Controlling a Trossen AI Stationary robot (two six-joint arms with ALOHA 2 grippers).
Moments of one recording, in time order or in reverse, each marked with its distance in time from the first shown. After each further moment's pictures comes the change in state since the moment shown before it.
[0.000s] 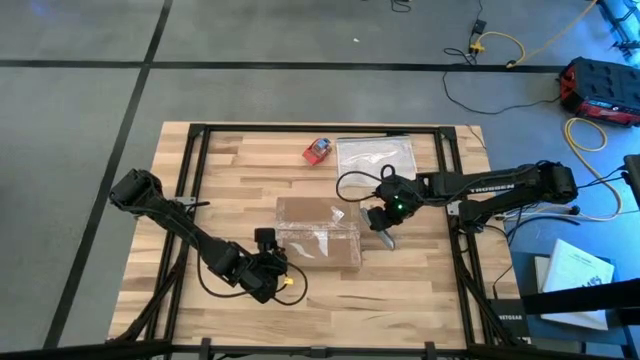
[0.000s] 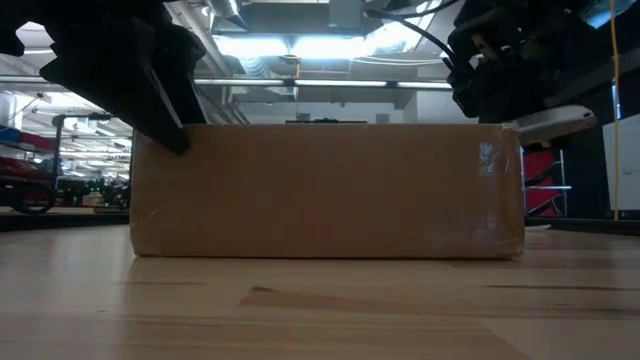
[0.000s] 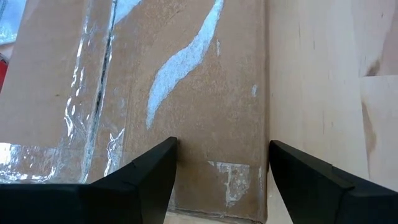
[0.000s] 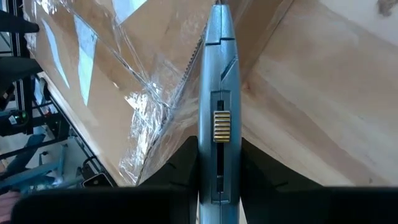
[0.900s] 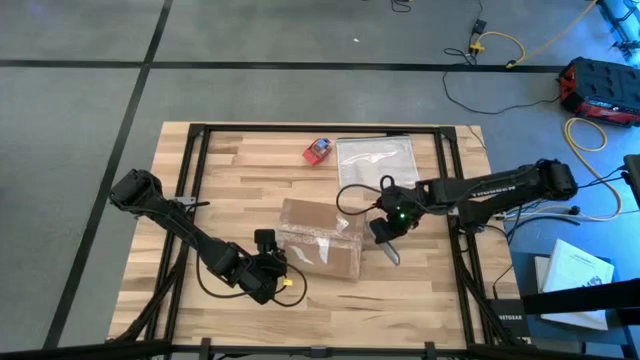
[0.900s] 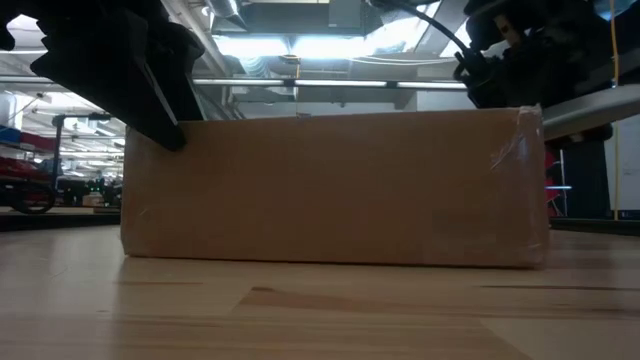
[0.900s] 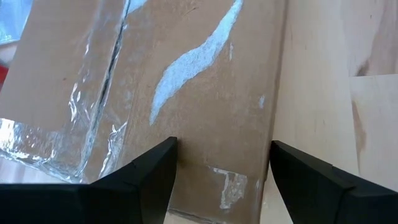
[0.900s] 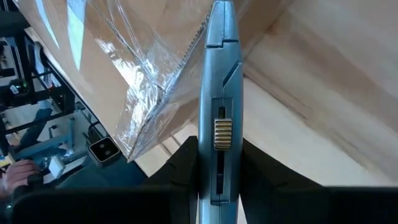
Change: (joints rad) left arm 0.002 0.000 0.000 0.002 0.007 0.001; right arm 0.114 -0.001 -0.002 -0.021 -0.056 0.122
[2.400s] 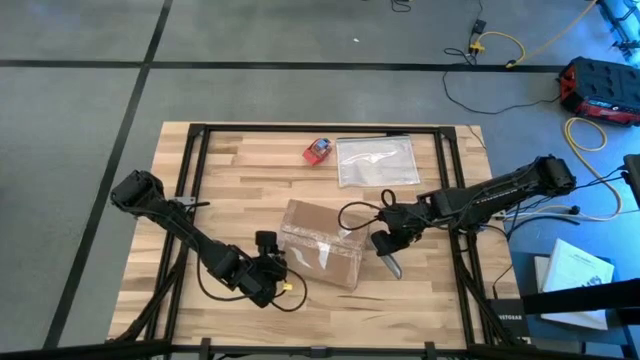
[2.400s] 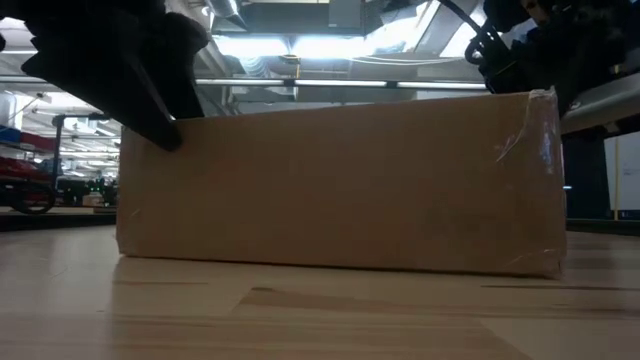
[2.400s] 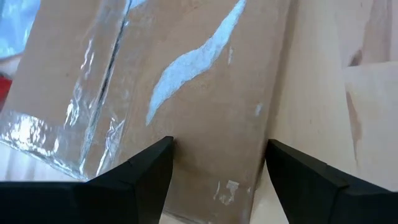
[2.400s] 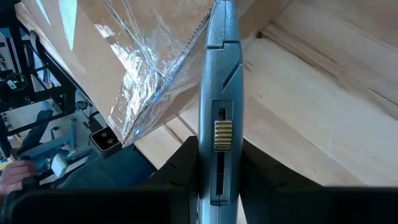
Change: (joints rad) left arm 0.008 0.002 0.044 -0.021 -0.046 0.088; right arm 0.153 -0.002 0.000 0.031 0.093 0.152
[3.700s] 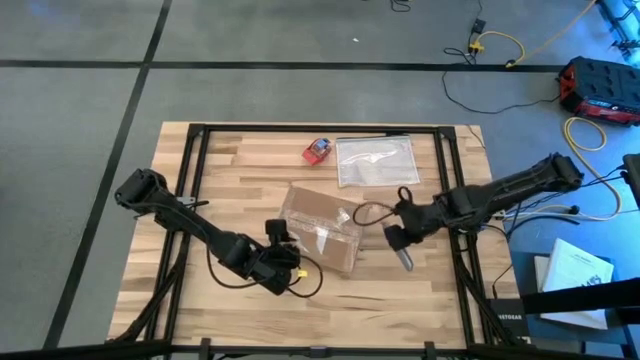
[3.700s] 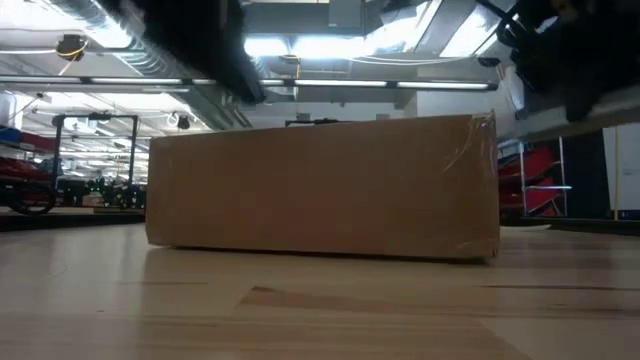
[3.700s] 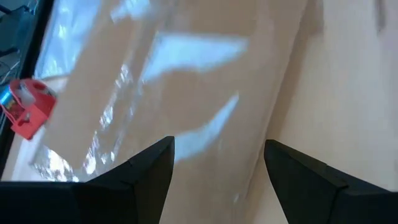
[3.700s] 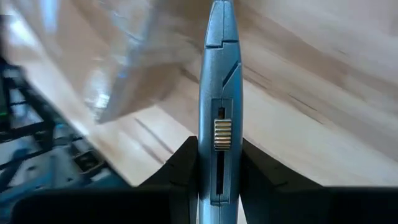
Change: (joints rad) left arm 0.082 -0.003 0.130 -0.019 -0.061 0.054; right arm 0.102 -0.156 0.001 -0.236 0.210 0.088
